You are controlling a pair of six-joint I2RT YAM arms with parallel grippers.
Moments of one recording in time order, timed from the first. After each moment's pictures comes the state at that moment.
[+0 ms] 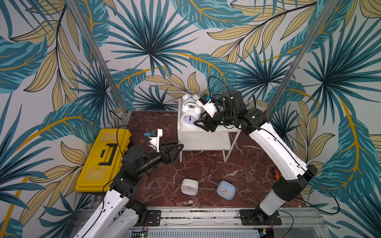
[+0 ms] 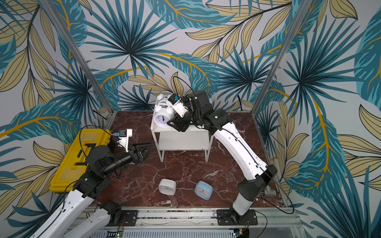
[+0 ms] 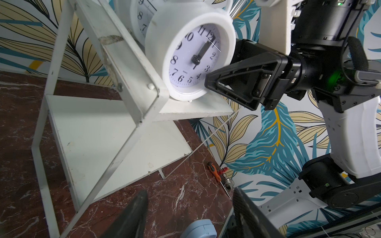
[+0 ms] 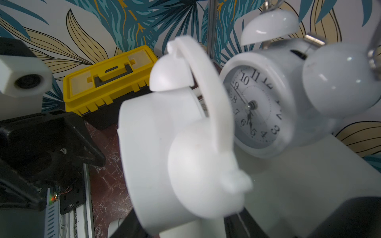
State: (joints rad) left arm -0.43 0.70 0.74 -0.10 0.46 -0.66; right arm 0.60 1.68 2.01 -0.89 -0.37 -0.20
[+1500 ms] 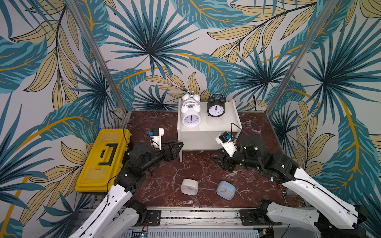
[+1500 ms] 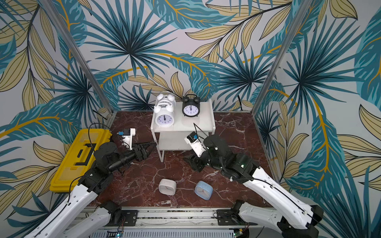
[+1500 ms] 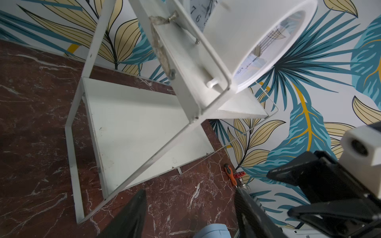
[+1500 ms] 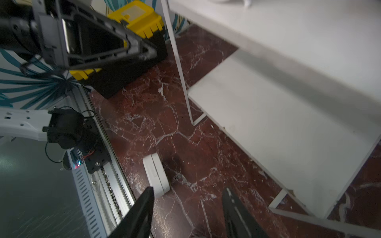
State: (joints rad) left arm -0.43 0.77 0.74 -0.16 0.35 -0.68; right arm 0.86 1.01 1.15 -0.78 -0.05 0.12
